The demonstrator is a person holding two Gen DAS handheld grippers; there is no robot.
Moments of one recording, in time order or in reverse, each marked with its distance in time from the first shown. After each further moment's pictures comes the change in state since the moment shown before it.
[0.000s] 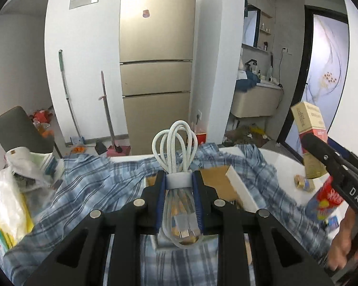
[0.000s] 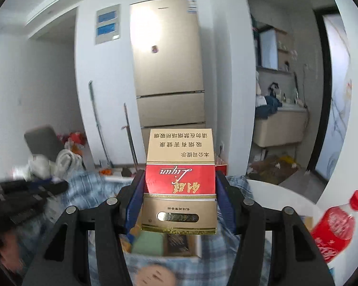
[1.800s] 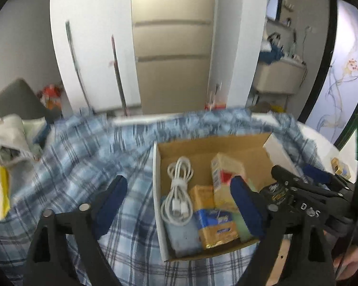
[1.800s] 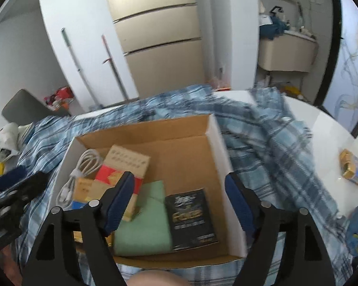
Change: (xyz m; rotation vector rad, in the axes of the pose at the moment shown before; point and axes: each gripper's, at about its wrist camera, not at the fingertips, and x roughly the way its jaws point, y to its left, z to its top) left arm 0.101 0.020 -0.053 -0.029 0.123 0.105; right arm 0.166 -0.008 -0.099 0.092 0.446 -0.039
